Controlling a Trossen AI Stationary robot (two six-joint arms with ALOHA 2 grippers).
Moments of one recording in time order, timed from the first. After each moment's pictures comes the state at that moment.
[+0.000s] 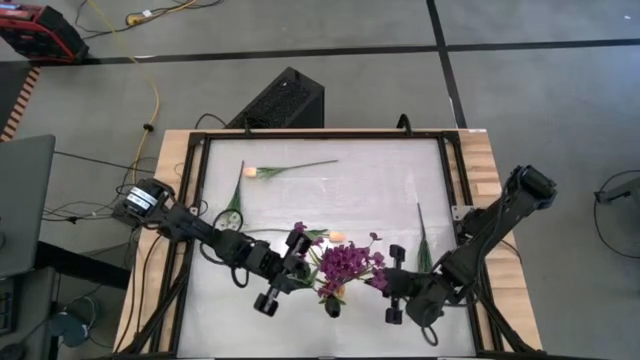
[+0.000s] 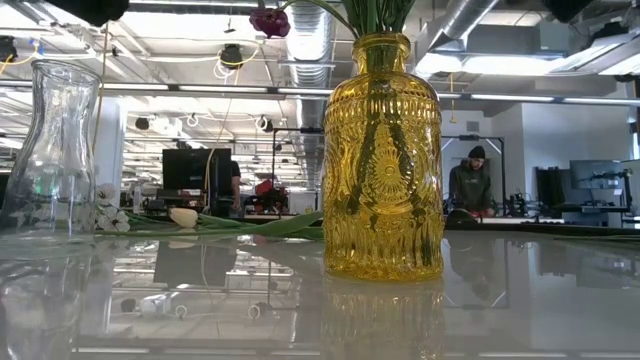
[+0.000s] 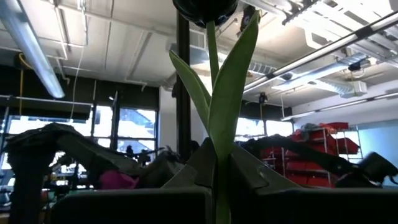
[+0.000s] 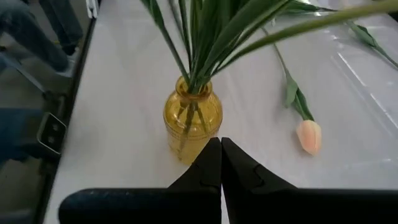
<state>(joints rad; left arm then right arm) -0.42 1.74 0.84 1.57 0.02 0.01 0.78 1.50 1.06 -0.40 0.71 0.63</state>
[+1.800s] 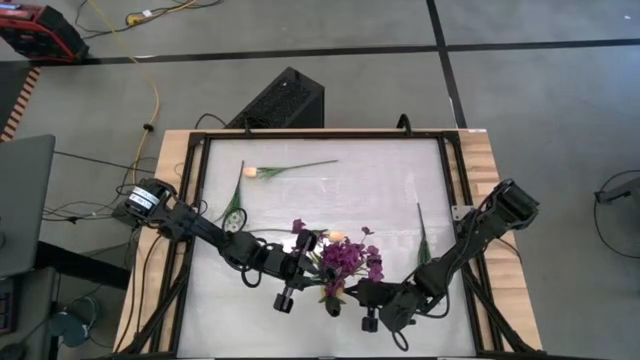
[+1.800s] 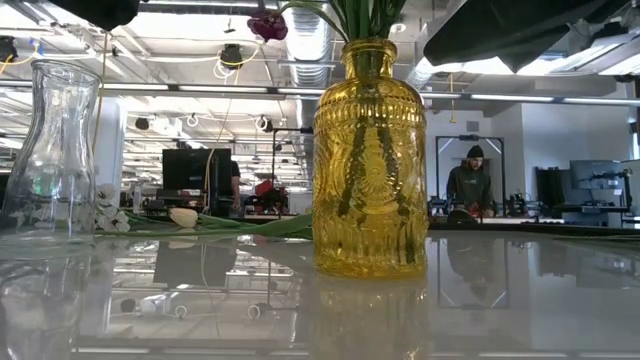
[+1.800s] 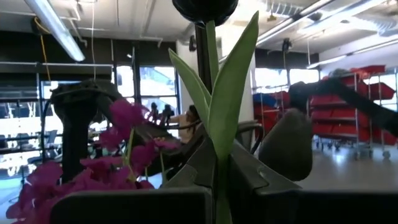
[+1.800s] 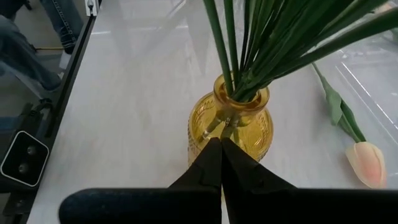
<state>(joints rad) -0.39 1.75 0.86 1.35 -0.04 0.09 0.71 1.72 1.06 -0.07 0.68 0.52</state>
